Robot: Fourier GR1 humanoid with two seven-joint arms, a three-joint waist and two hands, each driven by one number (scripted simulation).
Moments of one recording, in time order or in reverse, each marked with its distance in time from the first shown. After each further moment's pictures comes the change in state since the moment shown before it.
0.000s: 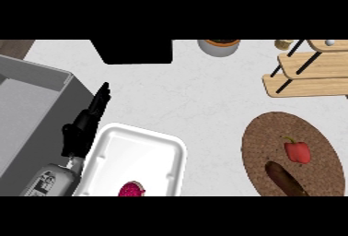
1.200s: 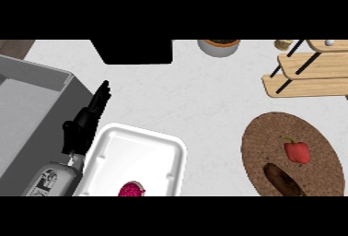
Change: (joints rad) left arm -0.002 -0.051 0.068 0.017 -0.059 -0.056 0.009; right arm 0.277 -0.248 0.128 -0.771 0.415 -0.076 0.769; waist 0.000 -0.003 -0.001
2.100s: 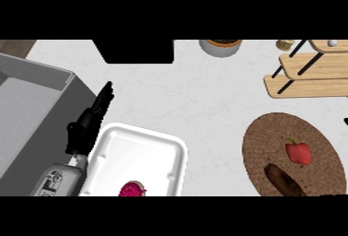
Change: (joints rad) left arm 0.018 -0.091 0.083 -0.001 -0.108 -0.087 0.005; right arm -0.083 0.299 0.000 -0.068 0.309 0.108 0.144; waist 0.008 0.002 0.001
